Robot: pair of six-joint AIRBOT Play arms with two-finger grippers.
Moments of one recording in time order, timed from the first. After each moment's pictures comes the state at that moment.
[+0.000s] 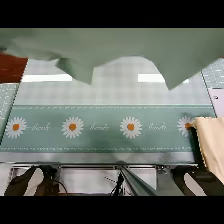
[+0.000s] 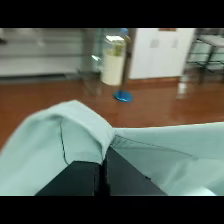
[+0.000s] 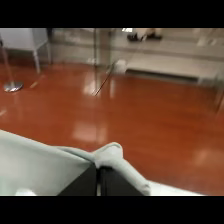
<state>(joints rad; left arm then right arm) 0.44 -0.74 1.89 0.77 -1.29 -1.36 -0.03 -0.80 2.03 -1.24 1.35 1.48</state>
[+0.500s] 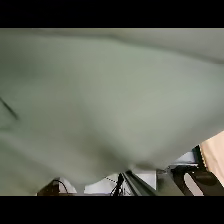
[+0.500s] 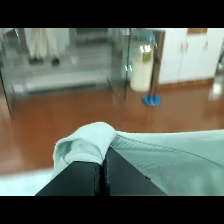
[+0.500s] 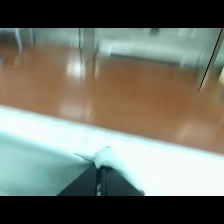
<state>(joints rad) 0.30 -0.55 1.80 1.01 -1.37 -1.44 -0.03 -0.65 1.92 -1.28 1.56 1.49</state>
